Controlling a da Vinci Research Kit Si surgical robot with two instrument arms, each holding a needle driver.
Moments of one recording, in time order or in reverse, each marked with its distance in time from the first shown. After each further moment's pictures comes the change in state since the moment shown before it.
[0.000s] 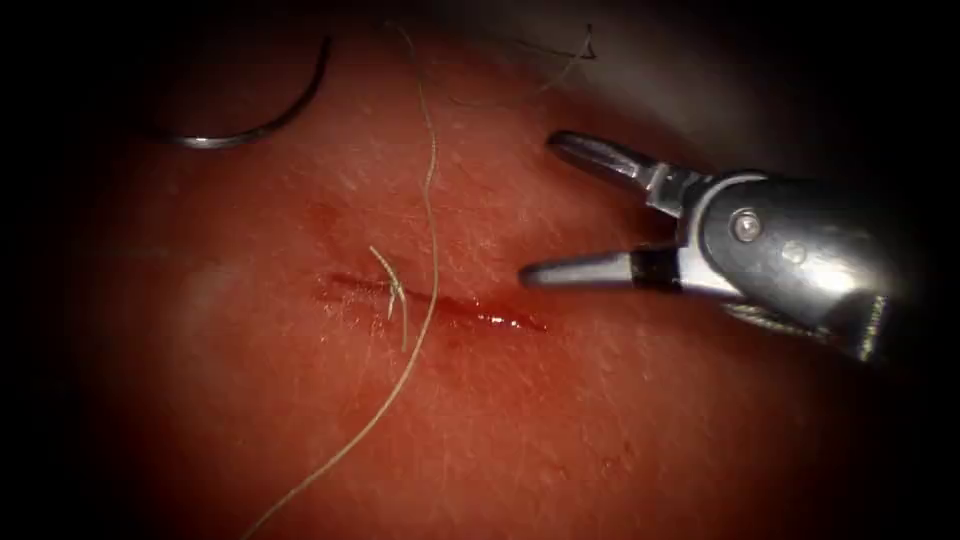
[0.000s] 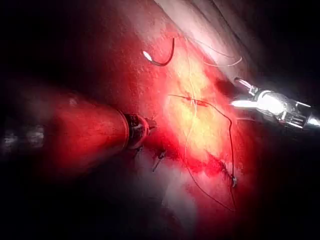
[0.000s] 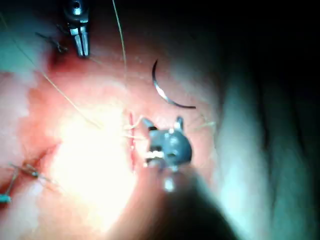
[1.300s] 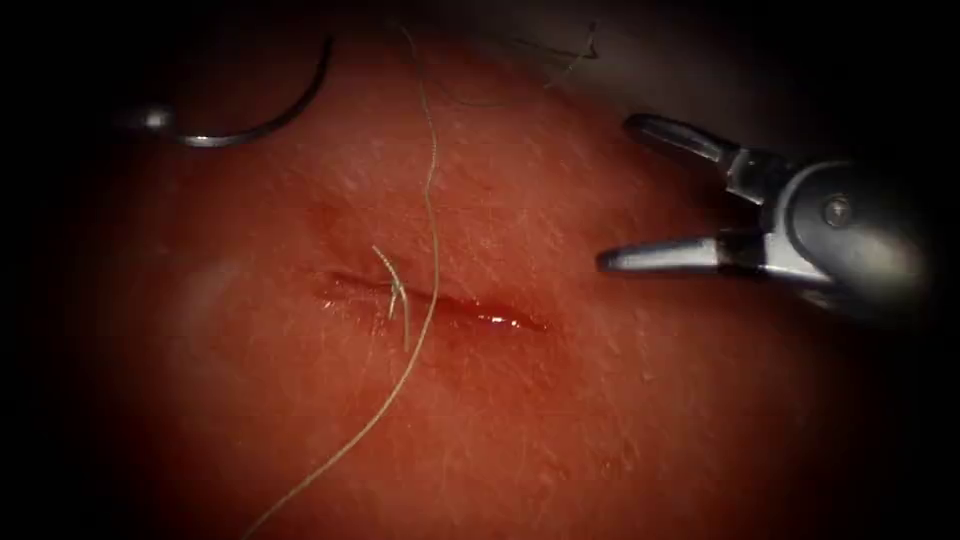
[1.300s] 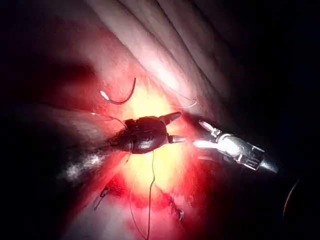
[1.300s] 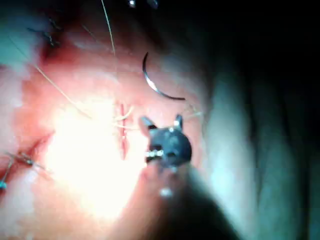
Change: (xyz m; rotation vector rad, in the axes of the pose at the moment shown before) right arm 0.000 0.002 -0.003 0.083 -0.081 -0.003; left arm 0.017 -0.005 0.002 0.097 0.402 -0.126
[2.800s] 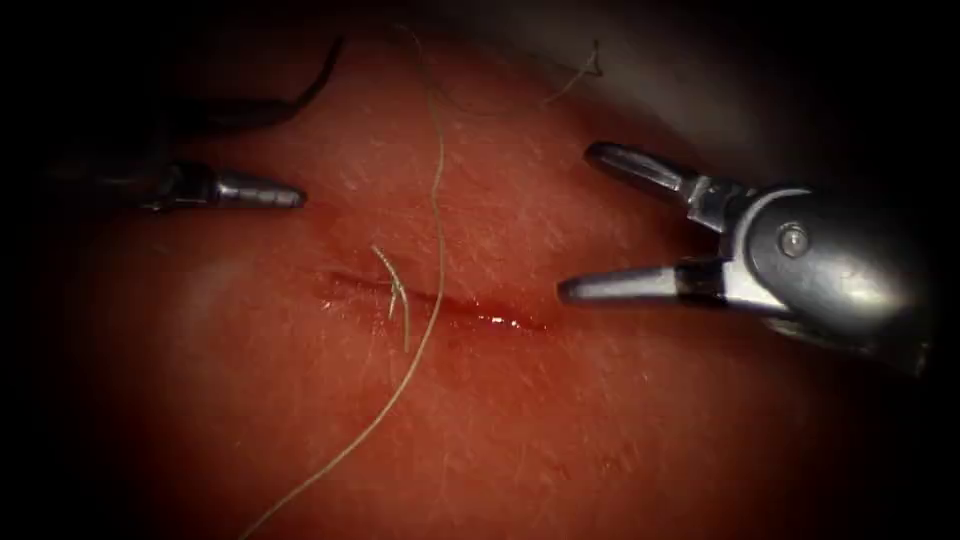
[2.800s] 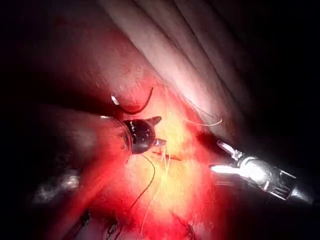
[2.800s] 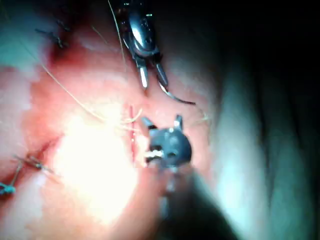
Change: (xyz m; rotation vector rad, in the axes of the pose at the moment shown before) right arm 0.000 -0.002 0.002 0.024 -0.013 -0.012; left arm -0.011 -0.004 0.006 -0.019 -0.219 -0.042
